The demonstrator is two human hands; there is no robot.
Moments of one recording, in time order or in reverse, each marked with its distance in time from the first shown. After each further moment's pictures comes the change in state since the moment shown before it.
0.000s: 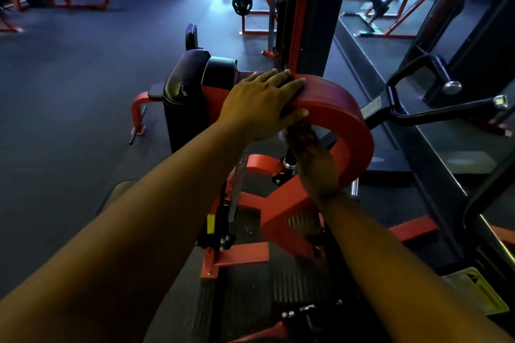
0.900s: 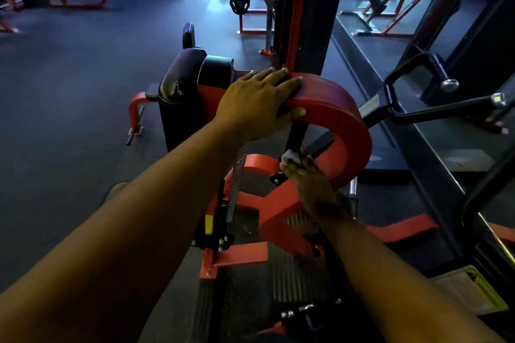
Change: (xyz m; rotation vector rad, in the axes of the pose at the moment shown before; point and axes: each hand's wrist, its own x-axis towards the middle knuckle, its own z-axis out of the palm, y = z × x) left_hand -0.003 0.000 -0.002 -0.009 0.009 0.007; right_hand -0.052 0.035 0.050 -0.136 -0.265 -0.038
